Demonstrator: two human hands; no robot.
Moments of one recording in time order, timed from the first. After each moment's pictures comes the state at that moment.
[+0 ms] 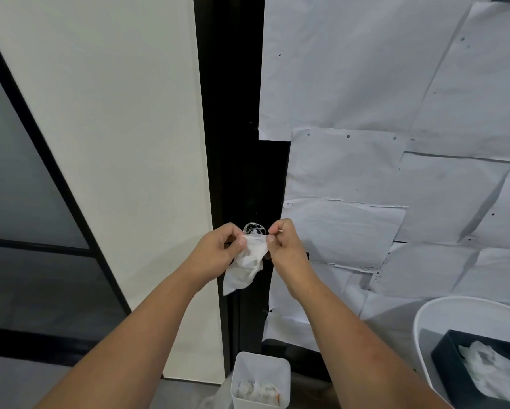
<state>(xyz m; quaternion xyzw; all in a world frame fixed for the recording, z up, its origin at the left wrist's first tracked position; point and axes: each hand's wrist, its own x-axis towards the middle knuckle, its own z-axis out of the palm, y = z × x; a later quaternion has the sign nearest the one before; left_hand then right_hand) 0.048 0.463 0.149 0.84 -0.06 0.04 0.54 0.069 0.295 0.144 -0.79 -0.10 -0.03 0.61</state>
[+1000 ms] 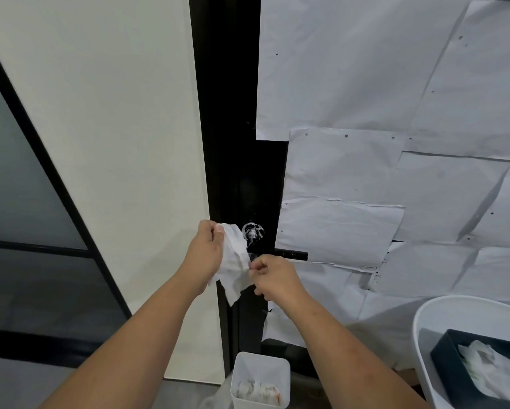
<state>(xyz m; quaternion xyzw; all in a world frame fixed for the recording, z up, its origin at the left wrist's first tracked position) 0.052 0.458 0.144 0.82 0.10 0.11 0.56 0.052 0.301 0.119 -0.87 -0.05 0.11 0.48</state>
